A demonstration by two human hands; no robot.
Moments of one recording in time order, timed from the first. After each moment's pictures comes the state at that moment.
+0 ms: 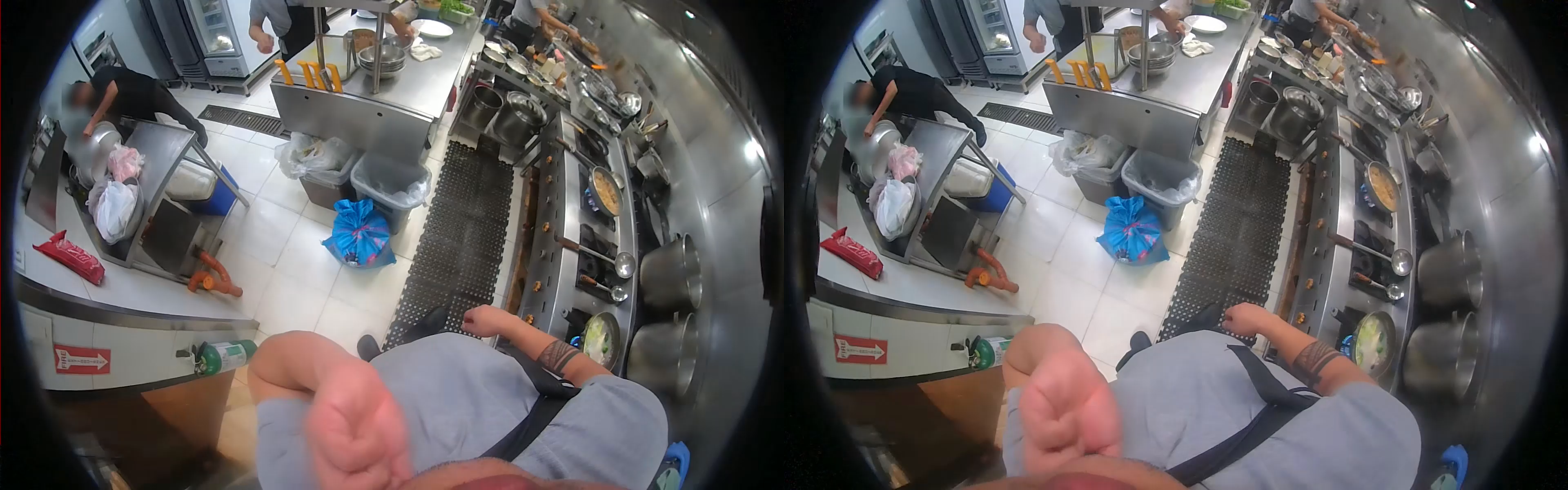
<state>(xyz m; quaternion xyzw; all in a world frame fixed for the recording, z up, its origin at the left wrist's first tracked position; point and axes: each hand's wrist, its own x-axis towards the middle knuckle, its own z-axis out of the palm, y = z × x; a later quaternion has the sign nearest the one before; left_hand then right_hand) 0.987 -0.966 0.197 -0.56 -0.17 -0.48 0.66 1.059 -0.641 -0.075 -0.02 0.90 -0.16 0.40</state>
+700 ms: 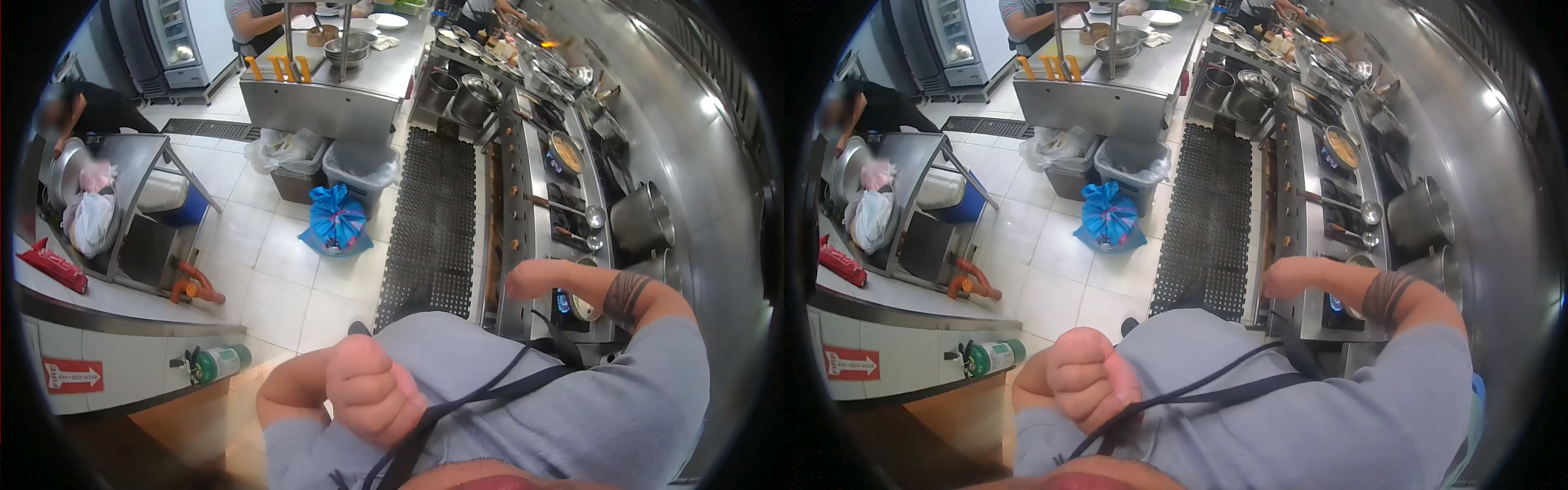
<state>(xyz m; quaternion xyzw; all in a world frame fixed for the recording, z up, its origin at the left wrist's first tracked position) 1.051 -1.032 0.144 -0.50 -0.39 -0.53 0.57 1.116 -0.651 0.096 -0.08 0.87 -0.01 0.49</state>
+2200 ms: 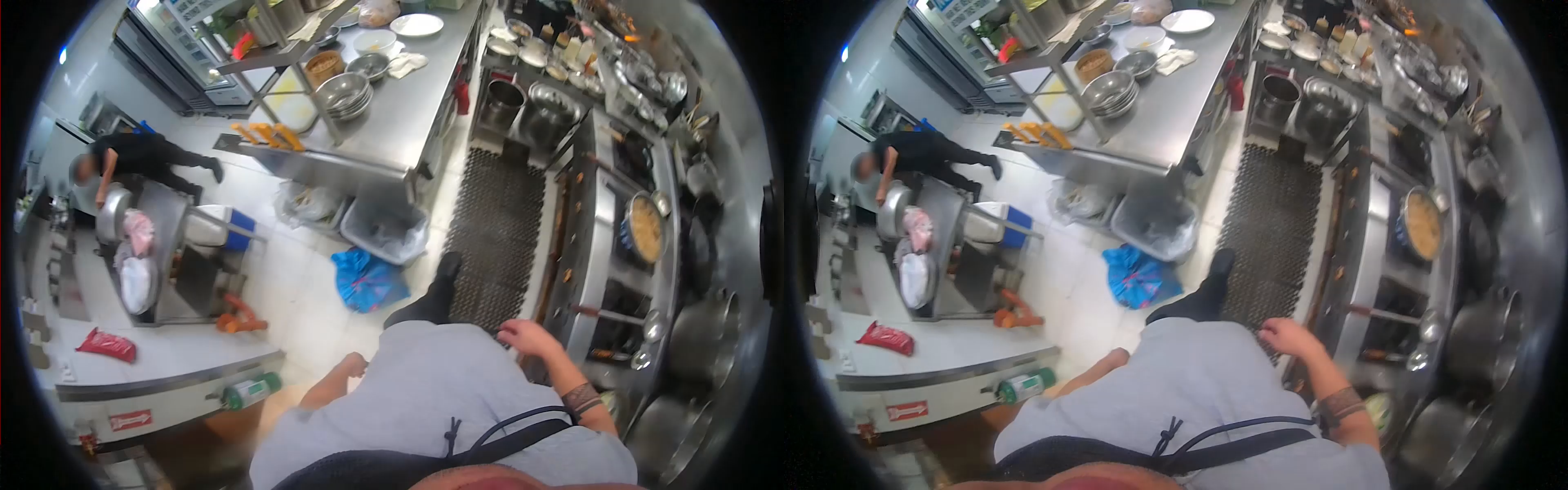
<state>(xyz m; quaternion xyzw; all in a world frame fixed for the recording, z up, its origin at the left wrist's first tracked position) 0.835 -0.929 -0.336 -0.37 -0.77 0.07 -0.51 0.913 -0.372 -0.067 0.08 0.88 -0.36 0.31</state>
